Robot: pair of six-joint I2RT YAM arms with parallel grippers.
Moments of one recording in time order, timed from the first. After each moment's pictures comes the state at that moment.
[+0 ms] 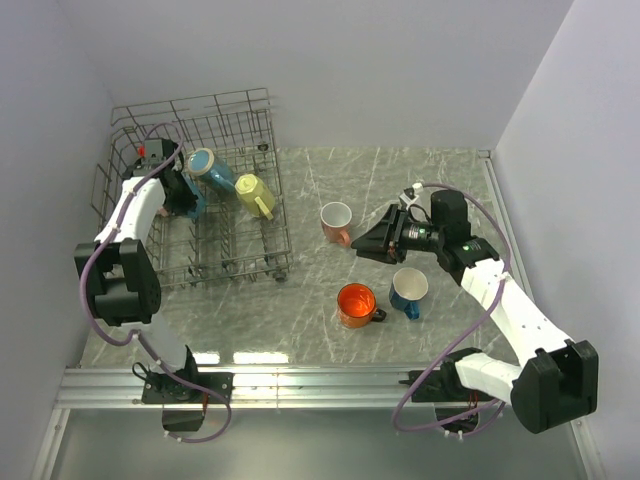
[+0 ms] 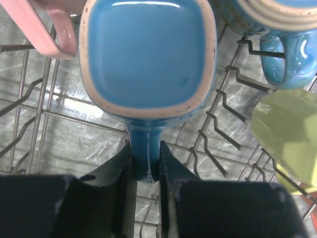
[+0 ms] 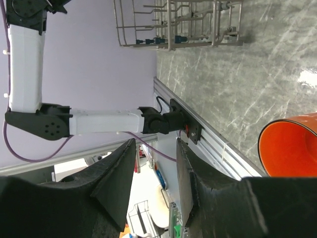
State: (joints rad) left arm 0.09 1.73 1.48 -0.74 -0.06 -0.46; right arm 0.27 1.12 0.86 -0.26 -0.85 1.01
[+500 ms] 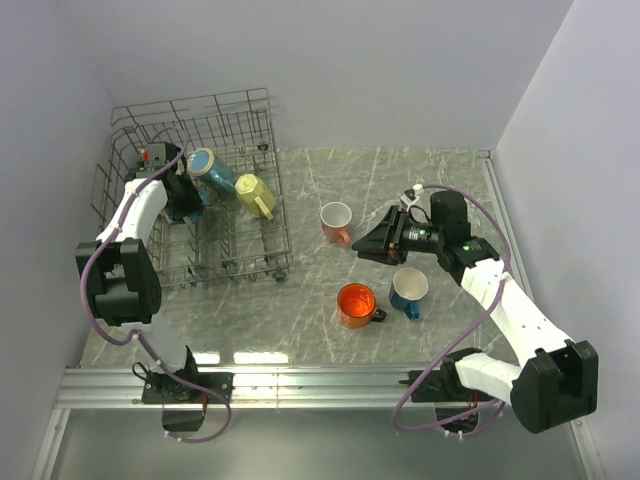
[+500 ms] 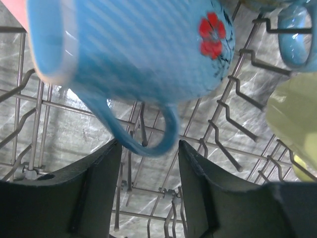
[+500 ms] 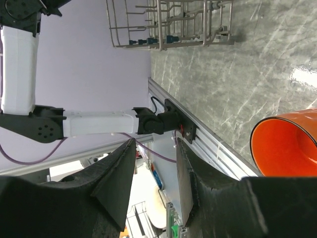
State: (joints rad) left arm 0.08 1.73 1.45 -0.76 -0.07 -0.43; right arm 0.27 1.12 0.86 -0.29 -0.84 0.98
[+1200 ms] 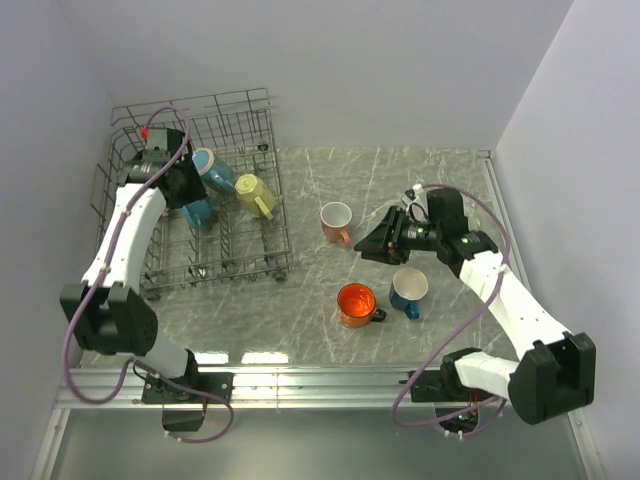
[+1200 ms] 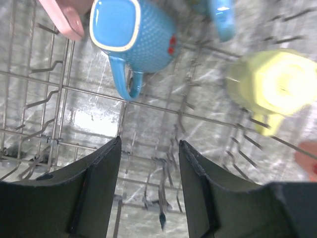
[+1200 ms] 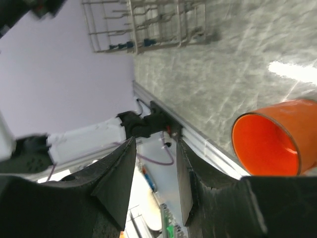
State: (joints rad) left arm -0.03 1.56 1.54 -0.90 -0.18 -0.43; right arm 0.27 1.14 0.88 -0.39 -0.78 0.92
